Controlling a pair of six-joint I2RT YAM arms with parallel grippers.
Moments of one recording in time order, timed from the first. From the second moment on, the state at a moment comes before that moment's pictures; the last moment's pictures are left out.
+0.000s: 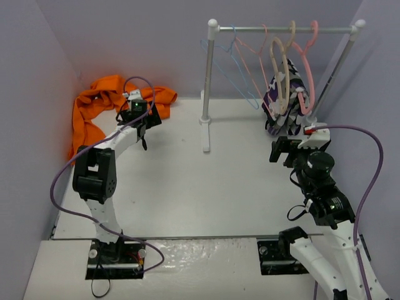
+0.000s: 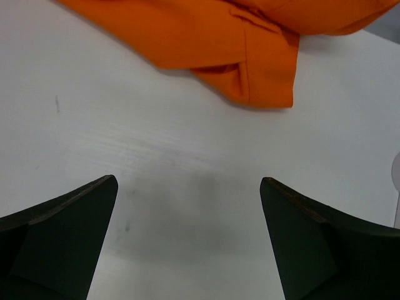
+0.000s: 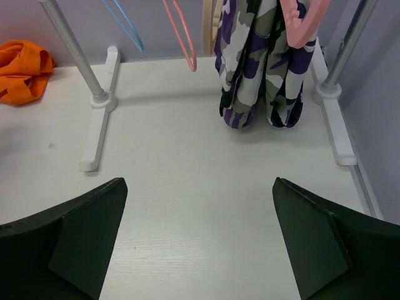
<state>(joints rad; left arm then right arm) -0.19 1.91 1.39 -0.07 -0.26 -0.42 0.29 0.64 0.88 -0.43 0.27 0.13</state>
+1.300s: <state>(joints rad) -0.24 2.30 1.85 -0.19 -0.27 -0.35 0.29 0.80 0.88 -0.43 0.25 0.13</state>
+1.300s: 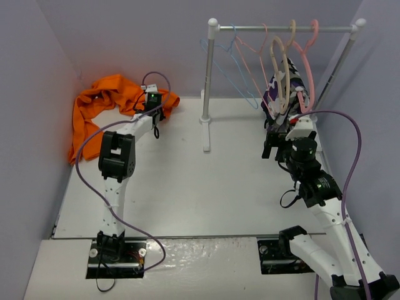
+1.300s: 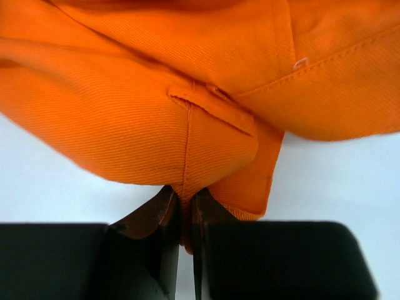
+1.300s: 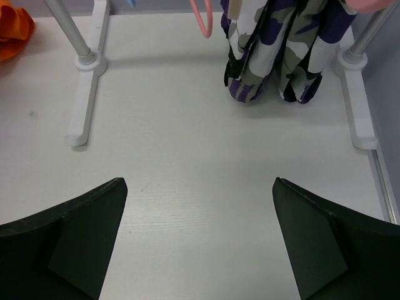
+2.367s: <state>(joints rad) -0.63 0.99 0.78 -0.84 -0.37 -0.78 0.68 1.35 0.83 -0.26 0.03 0.53</state>
